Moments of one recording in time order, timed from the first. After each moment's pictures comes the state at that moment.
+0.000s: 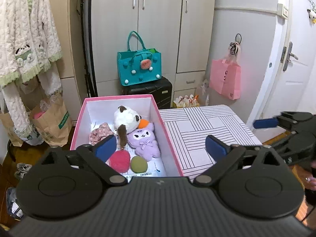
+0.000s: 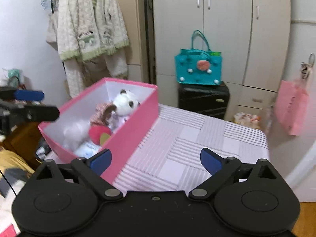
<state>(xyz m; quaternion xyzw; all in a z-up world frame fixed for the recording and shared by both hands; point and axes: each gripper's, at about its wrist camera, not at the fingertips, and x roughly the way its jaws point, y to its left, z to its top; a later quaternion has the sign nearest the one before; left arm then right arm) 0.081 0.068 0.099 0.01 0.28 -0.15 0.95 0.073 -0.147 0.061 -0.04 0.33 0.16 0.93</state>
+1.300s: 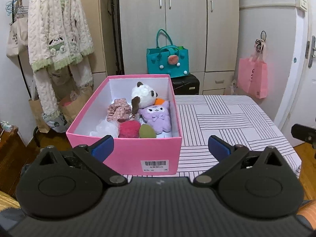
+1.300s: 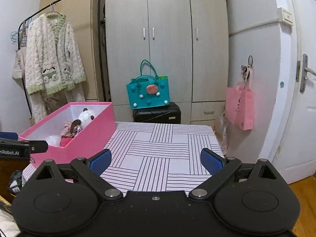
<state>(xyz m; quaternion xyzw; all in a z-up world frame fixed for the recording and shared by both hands) 0.009 0.024 0.040 0.02 0.26 -0.03 0.96 -0.037 -0.198 0.026 0.01 0.21 0.02 0.98</state>
